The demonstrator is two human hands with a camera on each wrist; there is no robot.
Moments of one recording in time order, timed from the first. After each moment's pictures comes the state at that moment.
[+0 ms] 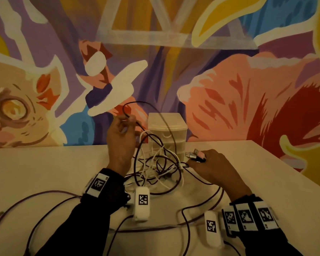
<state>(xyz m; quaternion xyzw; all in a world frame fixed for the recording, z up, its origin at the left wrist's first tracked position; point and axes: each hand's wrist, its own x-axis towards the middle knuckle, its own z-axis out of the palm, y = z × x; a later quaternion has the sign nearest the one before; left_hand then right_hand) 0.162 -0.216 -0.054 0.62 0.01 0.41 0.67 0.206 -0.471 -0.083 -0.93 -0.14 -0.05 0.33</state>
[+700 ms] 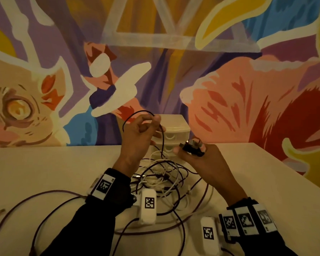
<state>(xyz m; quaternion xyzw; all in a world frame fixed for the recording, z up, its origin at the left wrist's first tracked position) 0.151 -0.239 -0.031 0.67 -0.04 0.32 0.67 0.179 -0.444 -0.069 -0.77 -0.21 -0.08 0.59</state>
